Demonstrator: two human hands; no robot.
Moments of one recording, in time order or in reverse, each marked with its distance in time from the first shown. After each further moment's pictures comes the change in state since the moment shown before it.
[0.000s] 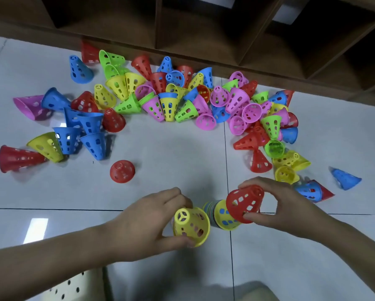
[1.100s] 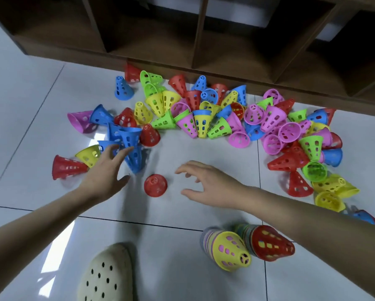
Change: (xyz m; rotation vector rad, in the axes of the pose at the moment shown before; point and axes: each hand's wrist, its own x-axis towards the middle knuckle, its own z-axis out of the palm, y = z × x) left_hand -0.063 -0.209 -0.067 0.381 0.284 -0.593; right_hand 0.183 -0.085 0.101 0.009 -0.180 -0.372
